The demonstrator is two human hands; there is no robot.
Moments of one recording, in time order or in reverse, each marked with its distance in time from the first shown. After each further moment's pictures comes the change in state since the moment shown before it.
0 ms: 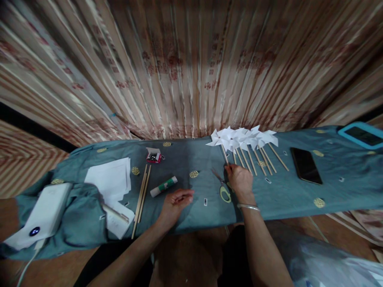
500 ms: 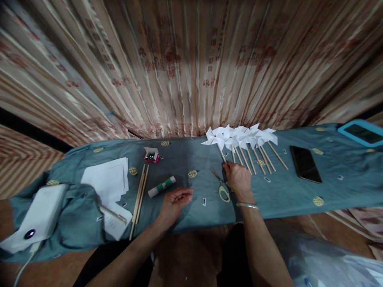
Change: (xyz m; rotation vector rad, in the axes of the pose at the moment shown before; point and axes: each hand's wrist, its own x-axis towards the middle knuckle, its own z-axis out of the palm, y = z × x) left_hand 0.003 0.003 0.004 -0.008 0.004 -0.043; right_hand 0.003 -0.001 0.000 -0.007 0.014 -0.057
